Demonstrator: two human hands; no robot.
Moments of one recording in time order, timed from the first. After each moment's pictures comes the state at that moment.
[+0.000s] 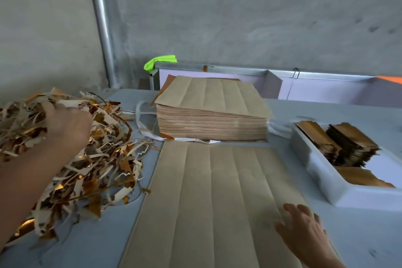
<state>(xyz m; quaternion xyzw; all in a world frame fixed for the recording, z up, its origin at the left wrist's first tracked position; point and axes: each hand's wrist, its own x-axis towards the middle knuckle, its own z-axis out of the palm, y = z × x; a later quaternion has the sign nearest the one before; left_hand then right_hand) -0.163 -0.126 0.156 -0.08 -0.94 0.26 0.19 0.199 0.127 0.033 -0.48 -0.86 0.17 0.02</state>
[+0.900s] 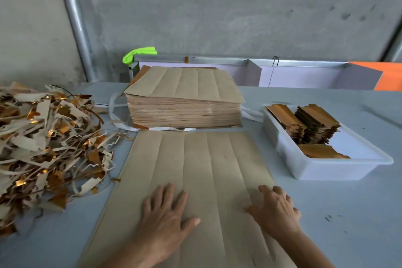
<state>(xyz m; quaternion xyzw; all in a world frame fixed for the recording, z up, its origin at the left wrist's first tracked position) 0.056 -0.032 -0.012 -0.44 -0.89 0.02 -0.04 0.215 0.137 0.025 -0.51 -0.84 0.18 0.04</state>
